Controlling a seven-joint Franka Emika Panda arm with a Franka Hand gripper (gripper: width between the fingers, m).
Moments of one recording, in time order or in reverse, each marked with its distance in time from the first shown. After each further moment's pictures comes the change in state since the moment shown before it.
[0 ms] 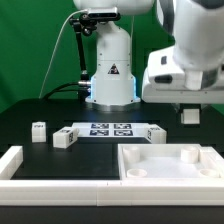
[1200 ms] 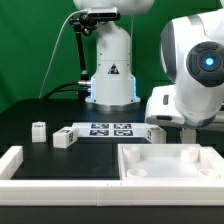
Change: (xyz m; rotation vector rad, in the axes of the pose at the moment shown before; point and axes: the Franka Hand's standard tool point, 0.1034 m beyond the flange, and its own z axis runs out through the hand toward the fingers) arm -0.012 -0.004 0.077 -0.030 -0.342 0.067
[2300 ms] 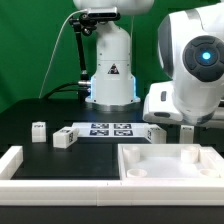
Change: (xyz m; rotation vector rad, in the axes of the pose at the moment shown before) arm -0.001 0.000 -0.010 0.007 0.002 0.001
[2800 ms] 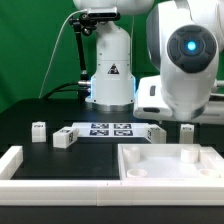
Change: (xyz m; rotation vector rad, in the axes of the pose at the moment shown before) arm 0.004 0.018 -0.022 0.021 -0.016 0.002
